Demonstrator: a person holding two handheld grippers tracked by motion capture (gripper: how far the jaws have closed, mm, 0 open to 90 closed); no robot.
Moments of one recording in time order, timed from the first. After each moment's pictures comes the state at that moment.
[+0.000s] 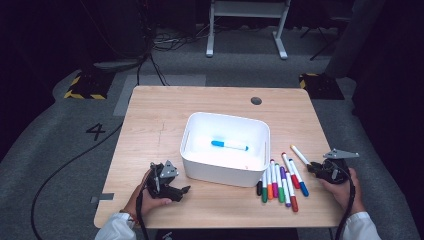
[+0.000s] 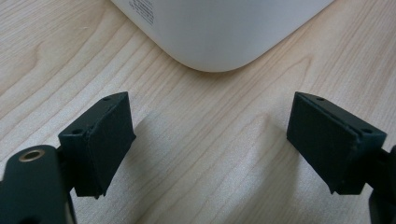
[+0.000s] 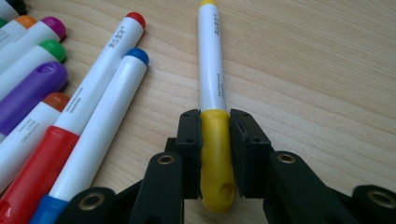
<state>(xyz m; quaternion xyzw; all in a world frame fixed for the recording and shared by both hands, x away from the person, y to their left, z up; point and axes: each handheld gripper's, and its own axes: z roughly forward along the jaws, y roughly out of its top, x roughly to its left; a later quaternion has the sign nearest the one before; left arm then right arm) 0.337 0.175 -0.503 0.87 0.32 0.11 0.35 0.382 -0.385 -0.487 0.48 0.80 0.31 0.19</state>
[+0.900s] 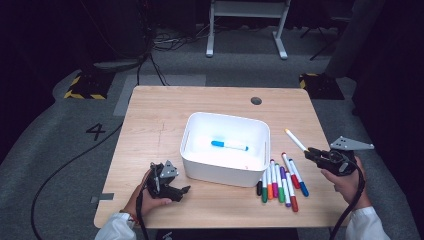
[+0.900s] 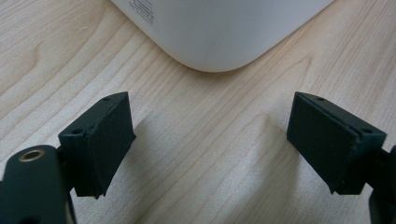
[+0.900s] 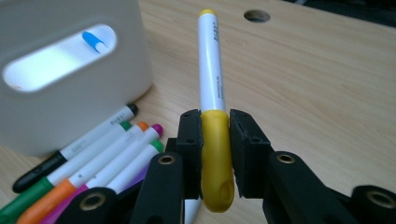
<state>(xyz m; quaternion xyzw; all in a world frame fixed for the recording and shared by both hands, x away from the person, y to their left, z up) 0.337 0.175 -0.503 0.87 0.32 0.11 0.35 0.371 -0.357 -0.409 0.40 0.79 0.42 0.21</state>
